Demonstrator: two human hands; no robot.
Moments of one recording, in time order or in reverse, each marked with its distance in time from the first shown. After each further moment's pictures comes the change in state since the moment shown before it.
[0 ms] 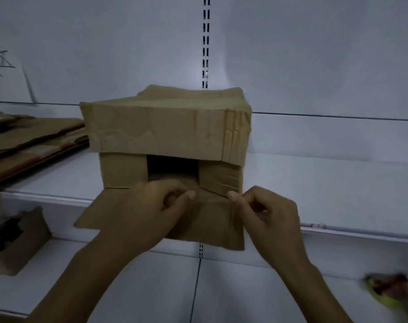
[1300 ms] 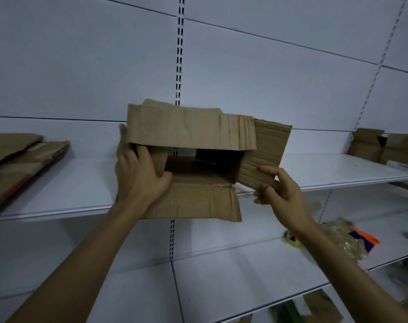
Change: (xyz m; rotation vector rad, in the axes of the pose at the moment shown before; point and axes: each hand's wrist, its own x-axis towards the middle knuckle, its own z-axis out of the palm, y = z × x) left_hand 0.038 -0.105 -0.017 -0.052 0.169 -0.011; right_hand -0.033 -0.094 -0.023 -0.036 0.106 0.377
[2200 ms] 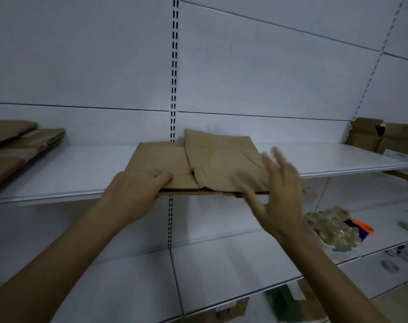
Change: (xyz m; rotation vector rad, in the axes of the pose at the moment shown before) left_hand -0.045 -0.013 -0.026 0.468 -0.305 0.635; right_hand -0.030 0.004 0.017 -0.767 0.277 -0.414
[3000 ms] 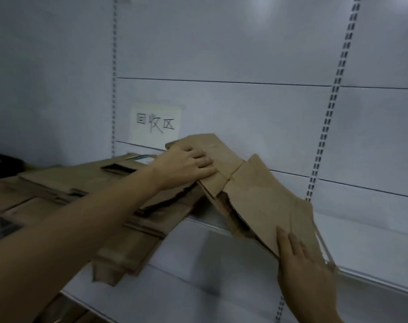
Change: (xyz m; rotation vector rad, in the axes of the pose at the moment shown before) left_hand -0.094 -0.153 -0.165 0.727 -0.097 0.032; right_hand 0.017 -0.160 0.061 0.011 -0.268 -0.269
